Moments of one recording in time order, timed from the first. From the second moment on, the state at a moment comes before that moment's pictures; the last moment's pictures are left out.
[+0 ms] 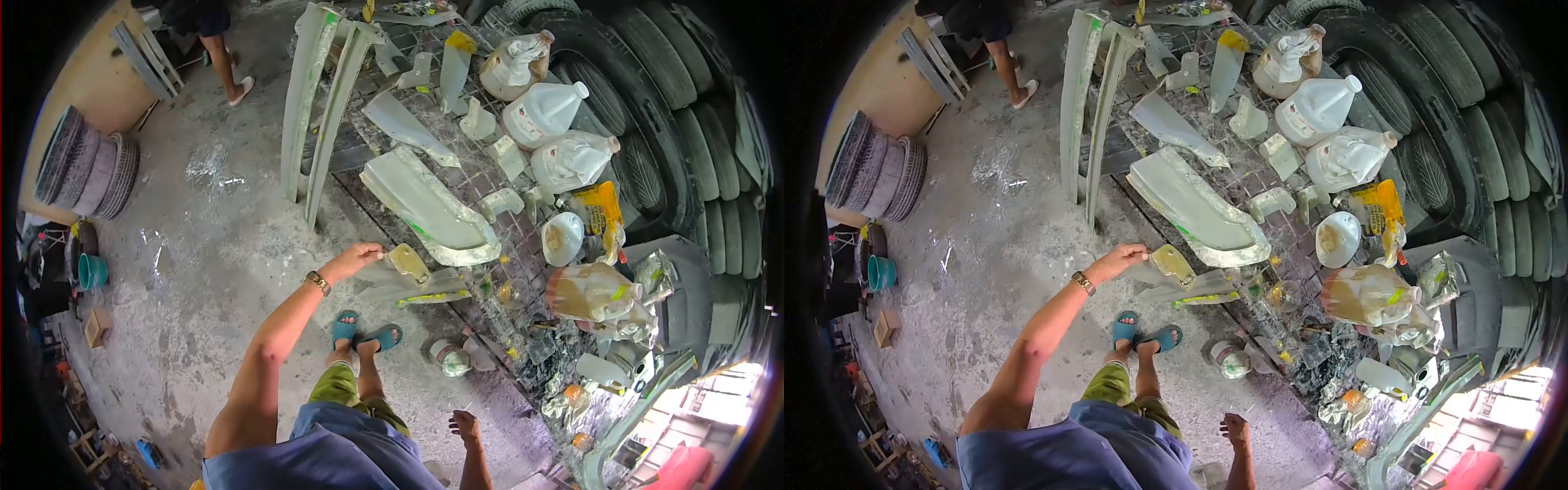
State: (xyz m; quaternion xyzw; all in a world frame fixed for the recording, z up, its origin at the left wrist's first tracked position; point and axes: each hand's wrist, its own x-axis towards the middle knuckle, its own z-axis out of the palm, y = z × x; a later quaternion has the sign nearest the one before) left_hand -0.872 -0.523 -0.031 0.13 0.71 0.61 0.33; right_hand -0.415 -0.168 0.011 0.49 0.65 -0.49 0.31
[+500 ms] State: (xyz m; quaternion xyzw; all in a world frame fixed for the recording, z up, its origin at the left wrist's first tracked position) left_hand -0.909 -0.513 -0.044 0.19 0.71 0.56 0.39; right_hand -0.439 -0.182 0.003 0.45 0.67 -0.50 0.32
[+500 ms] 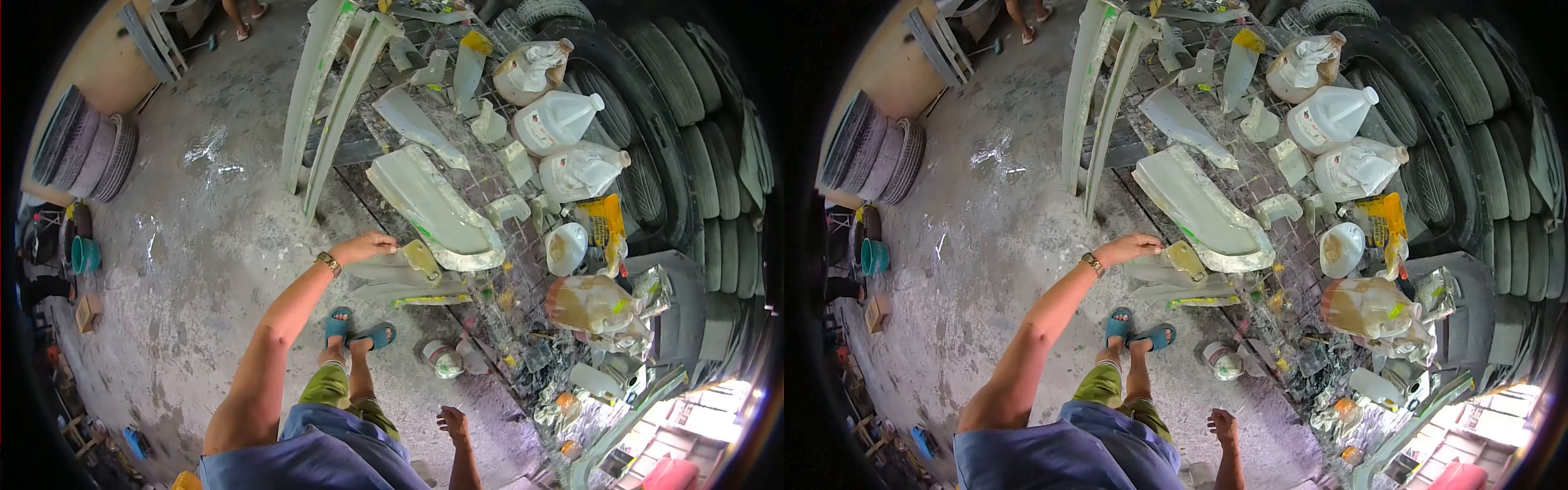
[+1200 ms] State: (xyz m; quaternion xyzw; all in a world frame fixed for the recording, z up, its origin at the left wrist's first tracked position) left_hand -0.942 -0.536 -0.041 0.14 0.62 0.64 0.43; right_hand -0.446 -0.187 -0.010 0.44 0.66 -0.51 0.33
